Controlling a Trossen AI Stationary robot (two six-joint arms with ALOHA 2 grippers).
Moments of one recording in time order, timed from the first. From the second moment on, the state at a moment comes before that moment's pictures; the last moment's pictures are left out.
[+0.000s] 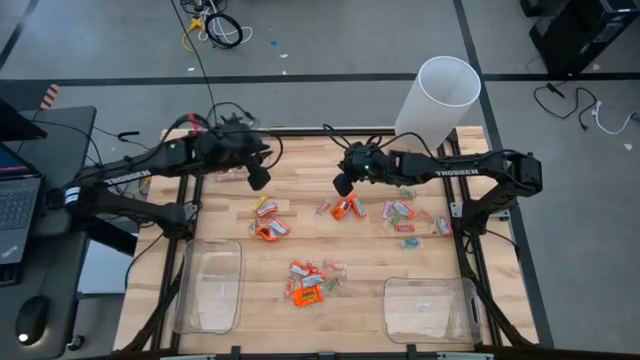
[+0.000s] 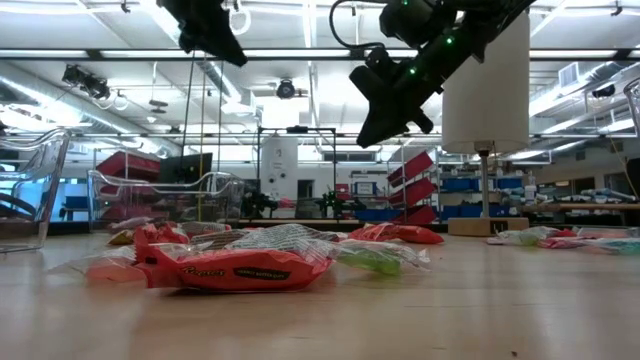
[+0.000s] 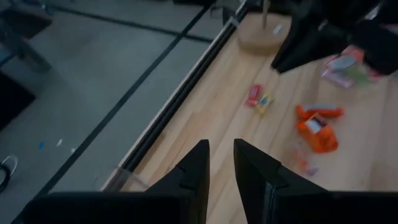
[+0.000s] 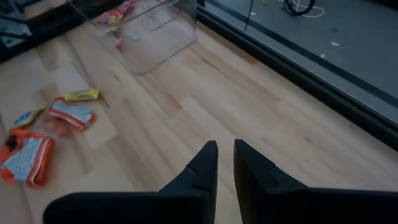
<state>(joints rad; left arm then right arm) 0.27 1.08 1.15 -0.65 -0.32 -0.03 -0.24 1.54 1.01 -0.16 0.30 0.37</state>
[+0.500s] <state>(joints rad) 0.22 1.04 1.15 -0.56 -0.32 0.00 -0.19 1.69 1.01 -0.13 0.36 0.25</state>
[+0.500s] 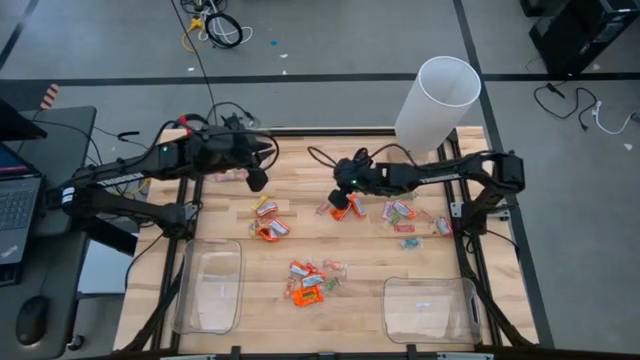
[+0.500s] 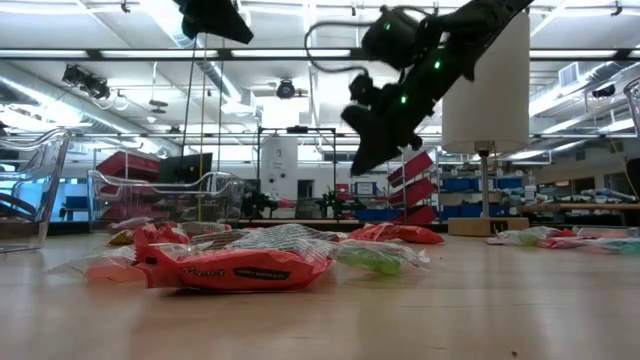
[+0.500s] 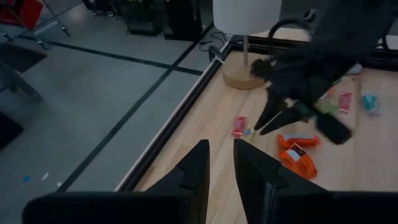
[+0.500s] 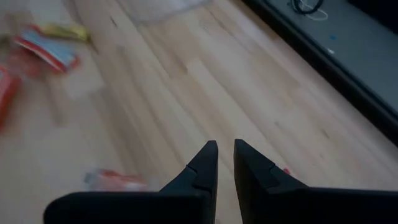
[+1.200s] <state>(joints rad) 0.21 1.02 1.11 -0.63 -0.32 0.02 -0.18 1.75 1.01 -0.21 0.45 -0.08</state>
